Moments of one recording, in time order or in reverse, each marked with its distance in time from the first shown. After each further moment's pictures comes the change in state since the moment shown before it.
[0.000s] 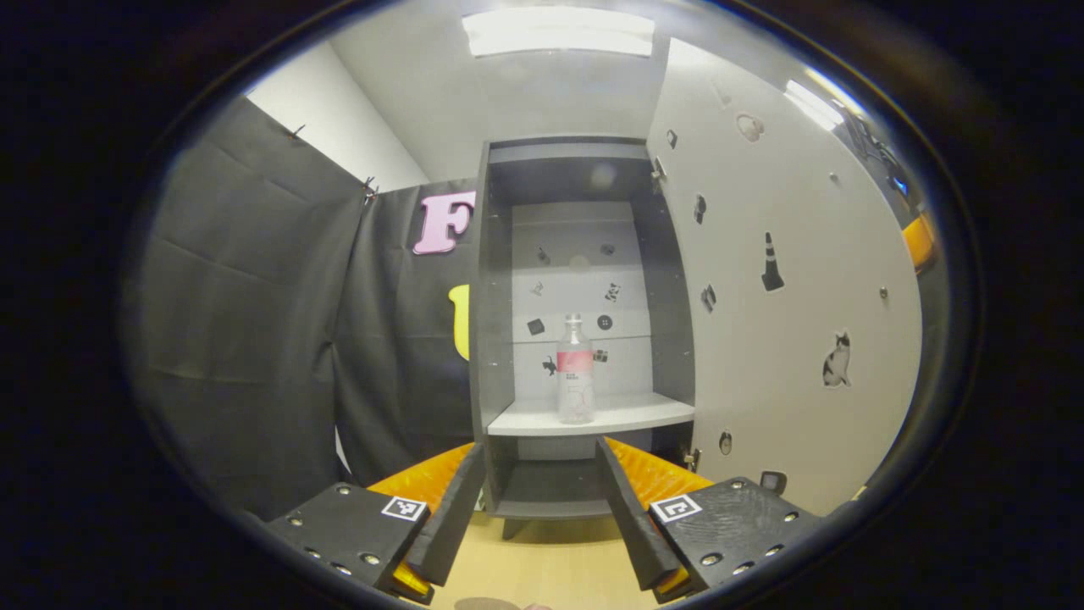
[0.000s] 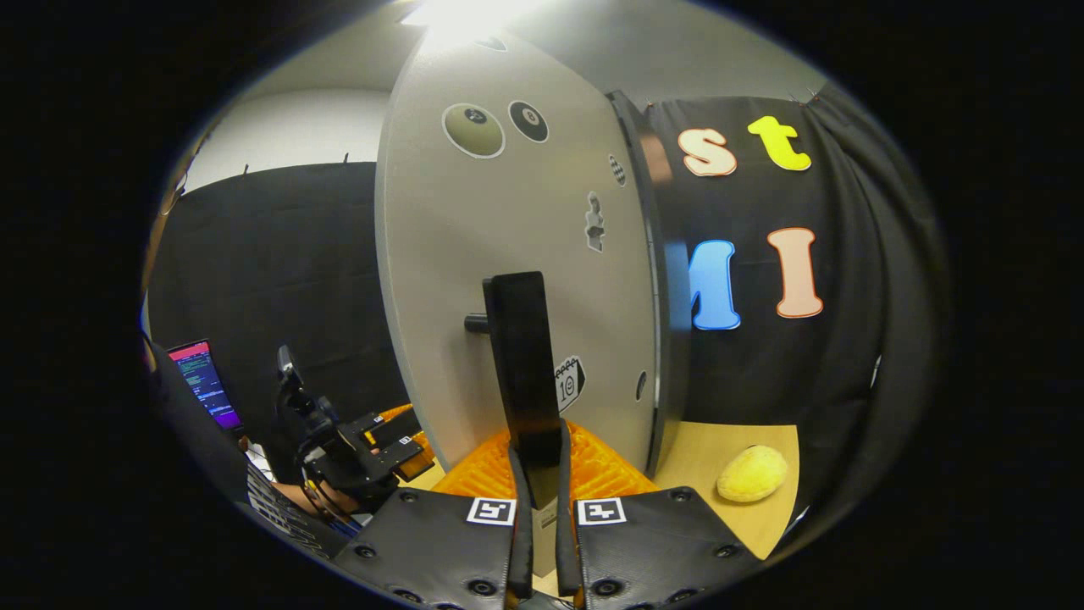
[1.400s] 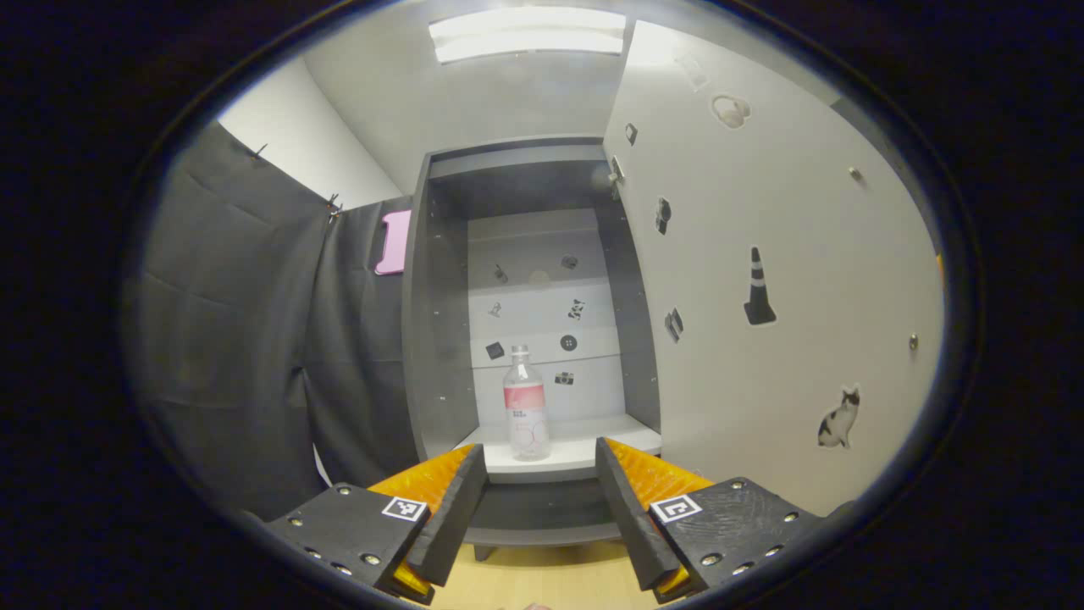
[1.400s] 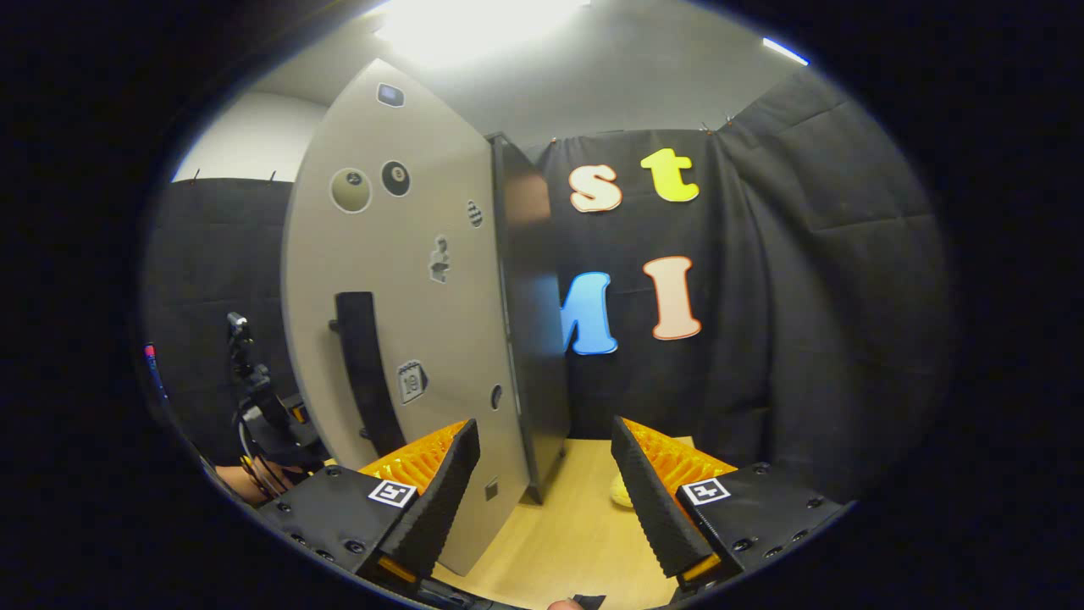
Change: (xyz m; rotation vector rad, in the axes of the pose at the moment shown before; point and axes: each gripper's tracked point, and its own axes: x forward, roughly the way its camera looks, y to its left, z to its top) left arm 0.069 -0.068 0.051 0.051 -0.028 -0.078; right arm -0.073 -0.126 -0.001 0.007 -0.140 -0.384
